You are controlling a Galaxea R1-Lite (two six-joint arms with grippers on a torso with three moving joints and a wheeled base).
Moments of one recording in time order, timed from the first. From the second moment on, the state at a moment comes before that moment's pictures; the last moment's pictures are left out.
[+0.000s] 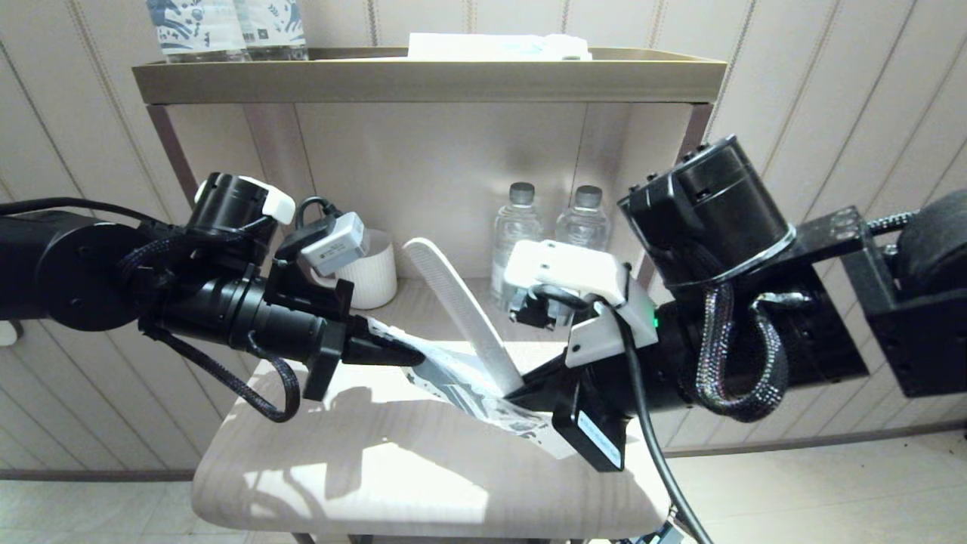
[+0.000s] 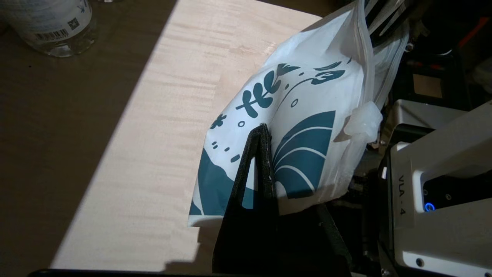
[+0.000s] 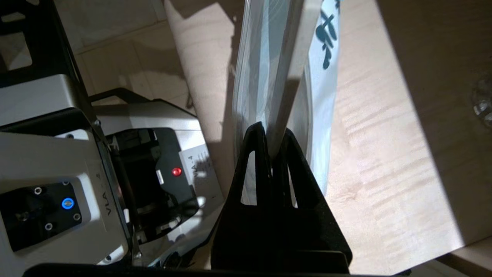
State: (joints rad) left arm -0.39 1.74 -1.22 0.23 -0.90 0.62; right arm 0.82 1.65 -1.36 0.36 0.20 -0.35
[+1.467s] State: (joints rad) left arm -0.38 1.77 -1.24 0.23 -0.90 0.62; right arm 0.78 1.62 -1.29 0.41 0.12 -0.41
